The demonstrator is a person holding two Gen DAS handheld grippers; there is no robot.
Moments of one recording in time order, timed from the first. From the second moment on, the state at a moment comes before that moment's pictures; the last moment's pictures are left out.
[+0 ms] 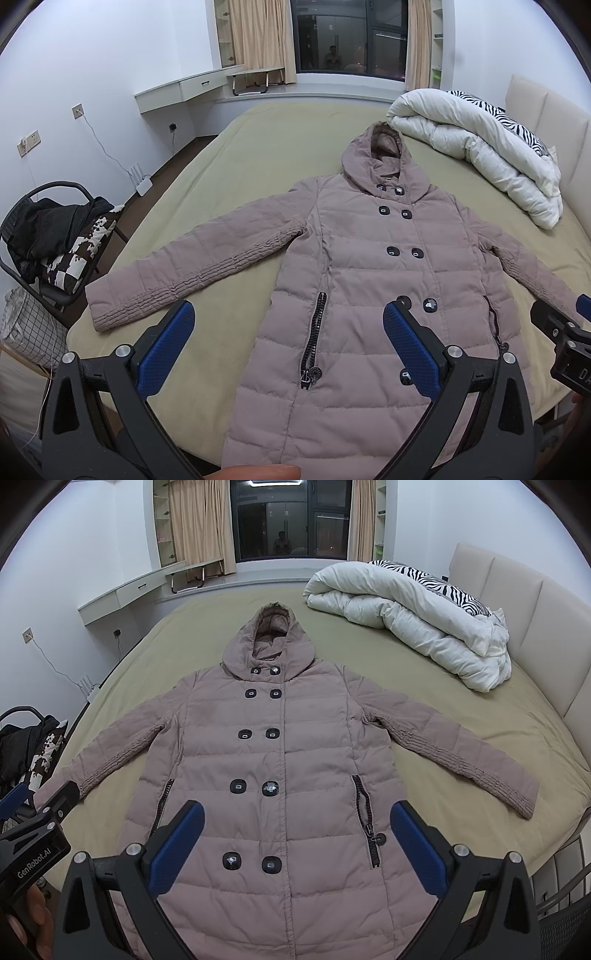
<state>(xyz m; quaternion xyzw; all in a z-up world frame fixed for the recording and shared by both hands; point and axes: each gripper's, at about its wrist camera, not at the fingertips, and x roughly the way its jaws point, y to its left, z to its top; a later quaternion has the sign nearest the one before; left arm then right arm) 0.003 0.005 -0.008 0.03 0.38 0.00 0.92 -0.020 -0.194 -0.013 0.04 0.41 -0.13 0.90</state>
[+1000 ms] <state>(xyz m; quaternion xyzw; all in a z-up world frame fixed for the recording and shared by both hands) 0.003 0.012 -0.013 0.03 0.38 0.00 0.92 -0.015 -0.196 -0.006 0.04 0.41 -0.13 0.90</state>
